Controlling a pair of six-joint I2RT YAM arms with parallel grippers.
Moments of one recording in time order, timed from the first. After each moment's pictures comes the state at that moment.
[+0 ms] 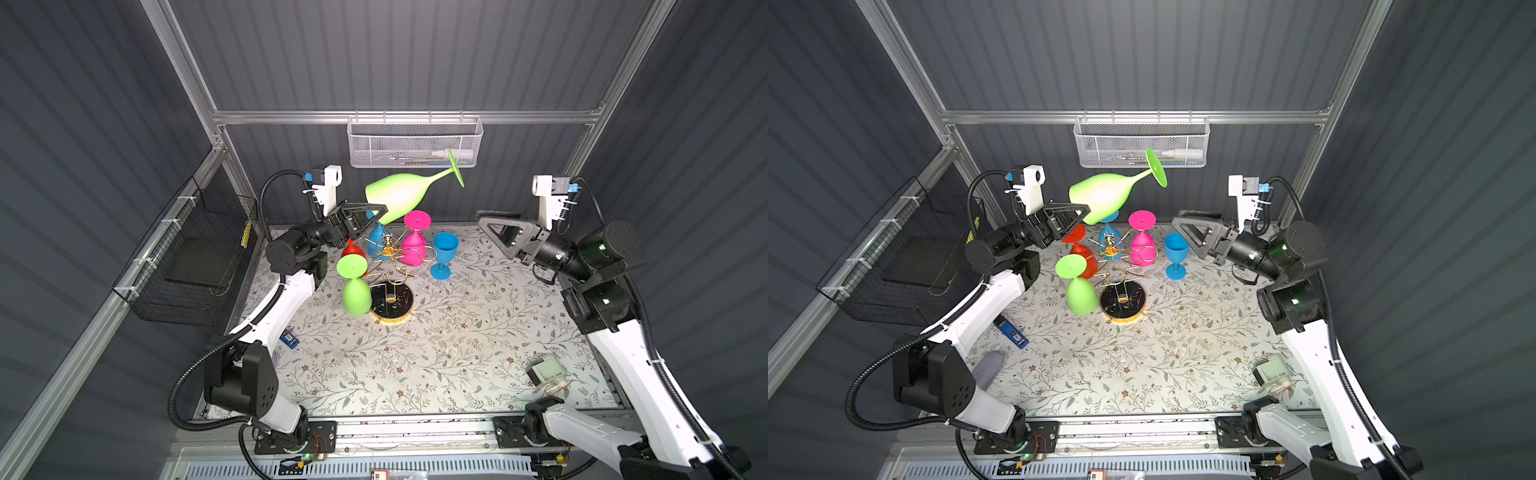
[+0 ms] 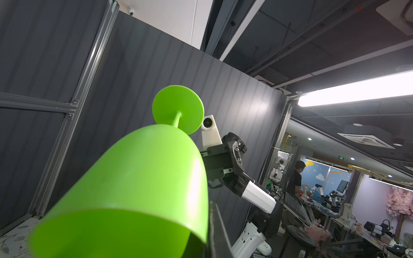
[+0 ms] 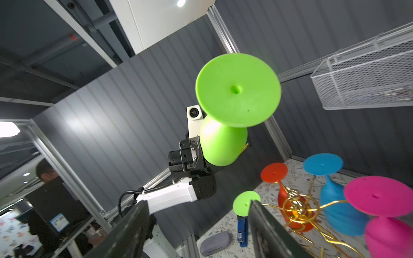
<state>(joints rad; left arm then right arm) -0.30 1.54 1.32 1.32 1.07 -1.44 0.30 1.01 1.32 0.01 -0.78 0.75</state>
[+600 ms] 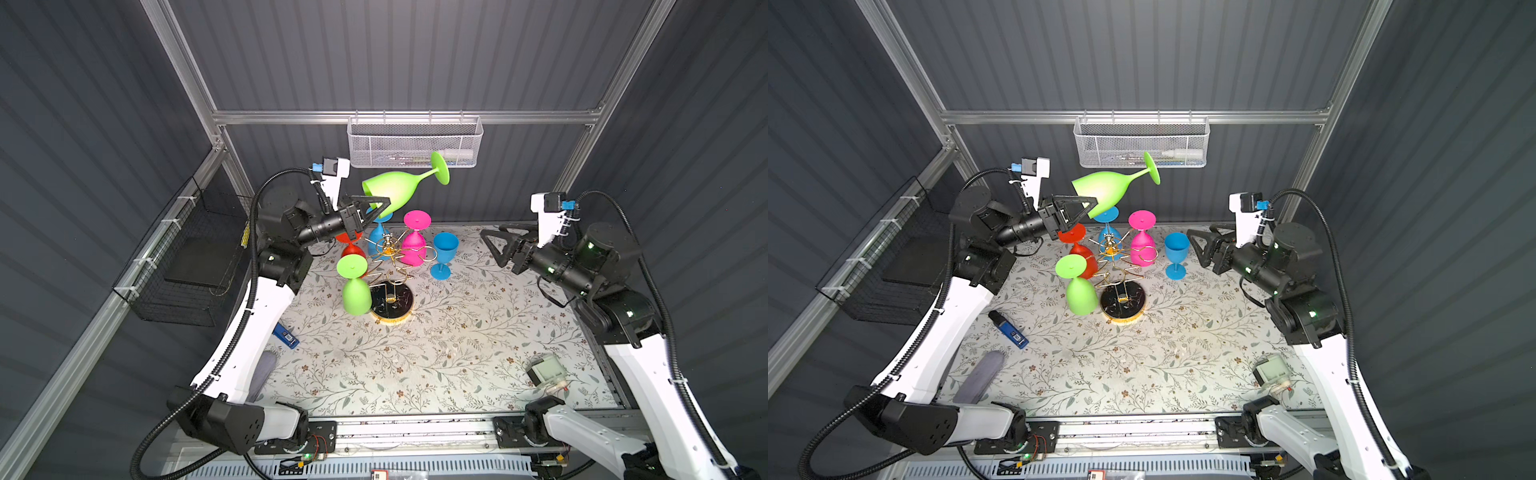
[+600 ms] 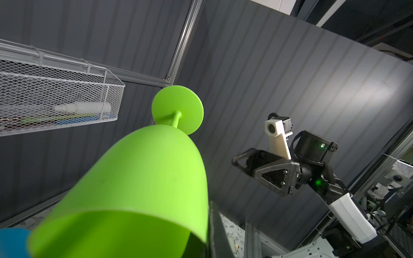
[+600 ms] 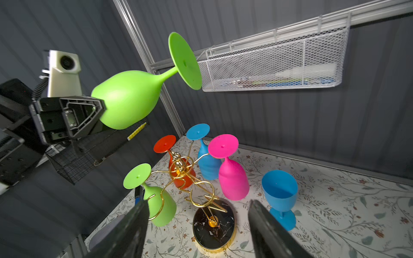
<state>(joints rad) -0.38 1.39 1.61 -0.08 0.86 -0.50 0.31 1.02 1.40 -0.50 -0.36 0.27</state>
